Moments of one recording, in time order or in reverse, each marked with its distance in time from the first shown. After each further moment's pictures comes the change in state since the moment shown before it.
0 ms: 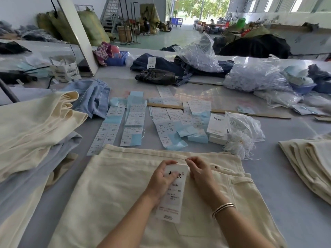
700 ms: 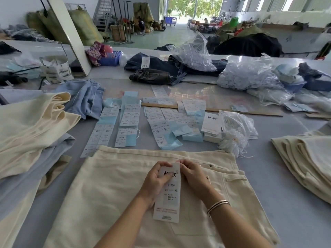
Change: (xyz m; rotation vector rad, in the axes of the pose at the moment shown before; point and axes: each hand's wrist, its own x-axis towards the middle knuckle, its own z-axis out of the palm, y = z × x) left_hand -0.002 0.000 -0.002 -0.128 -0.046 -0.007; right_hand -0.010 -0.010 0.004 0.032 -0.223 0.095
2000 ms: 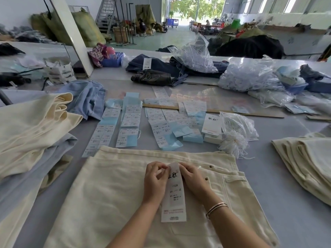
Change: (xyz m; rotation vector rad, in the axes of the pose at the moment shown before) left_hand 0.011 -0.021 0.009 0.445 0.449 0.444; right_hand -0.004 0.003 0.000 -0.092 -0.077 -0.065
